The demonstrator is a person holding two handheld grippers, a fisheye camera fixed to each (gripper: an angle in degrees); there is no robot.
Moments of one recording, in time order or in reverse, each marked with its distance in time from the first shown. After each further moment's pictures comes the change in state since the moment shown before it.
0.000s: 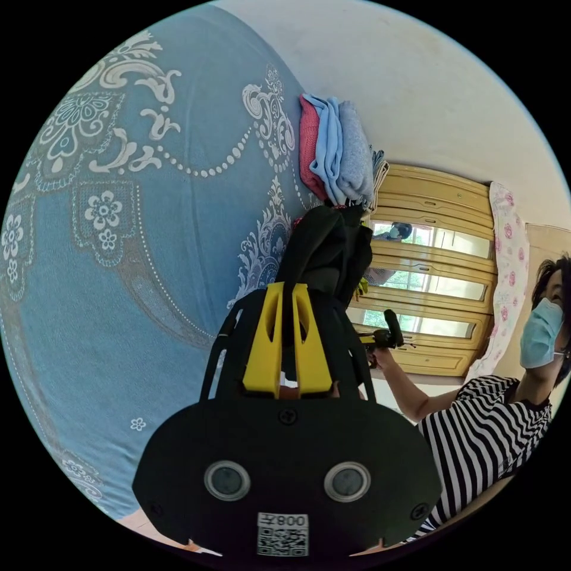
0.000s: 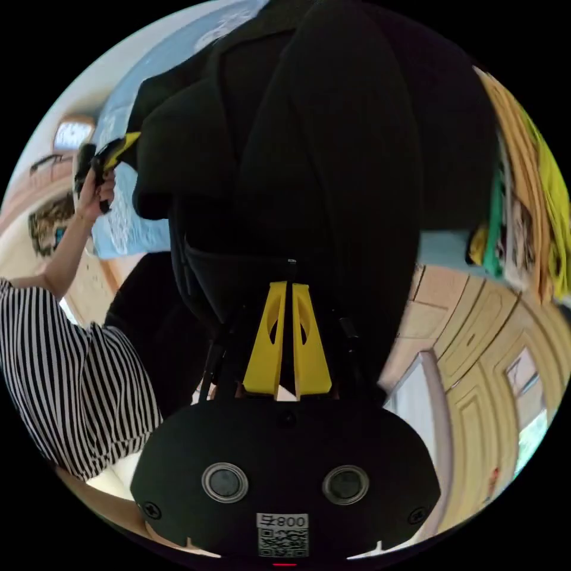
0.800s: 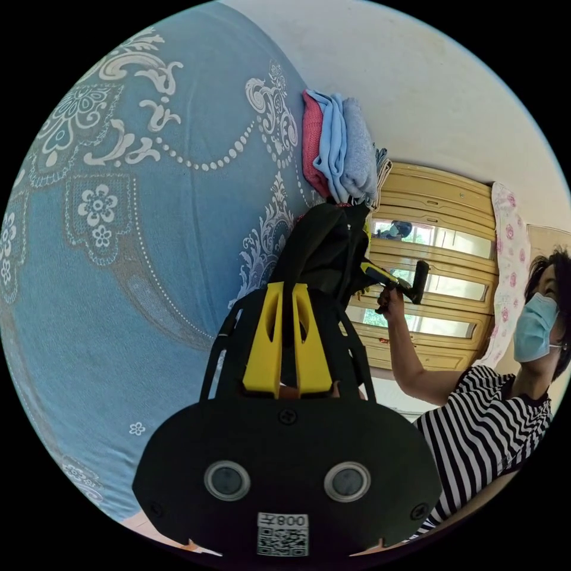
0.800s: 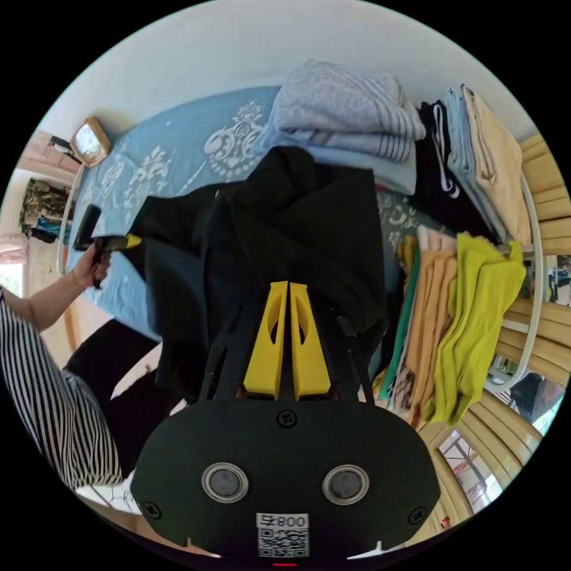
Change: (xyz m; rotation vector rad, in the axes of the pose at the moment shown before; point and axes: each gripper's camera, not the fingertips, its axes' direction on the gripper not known) left arm 0.033 0.071 -0.009 -0.015 0.011 -0.006; right arm -0.031 -0.025 -0.076 0.291 0.209 -0.299
